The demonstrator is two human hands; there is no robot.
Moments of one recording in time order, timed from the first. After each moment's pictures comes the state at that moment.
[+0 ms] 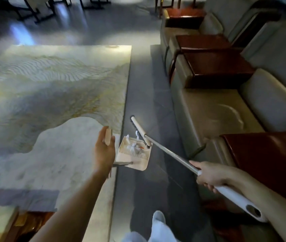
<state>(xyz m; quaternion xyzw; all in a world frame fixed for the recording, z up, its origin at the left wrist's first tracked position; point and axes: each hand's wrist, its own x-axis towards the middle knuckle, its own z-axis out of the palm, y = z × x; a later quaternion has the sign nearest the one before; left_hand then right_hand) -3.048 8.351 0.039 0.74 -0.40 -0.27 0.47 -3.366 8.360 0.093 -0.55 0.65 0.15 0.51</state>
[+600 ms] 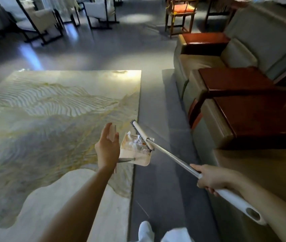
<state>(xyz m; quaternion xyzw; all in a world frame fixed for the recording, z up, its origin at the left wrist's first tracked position) -2.913 7.817 0.077 0.74 -0.38 -0.24 0.51 -3.219 7.830 0.098 -0.59 0.62 0.17 0.48</state>
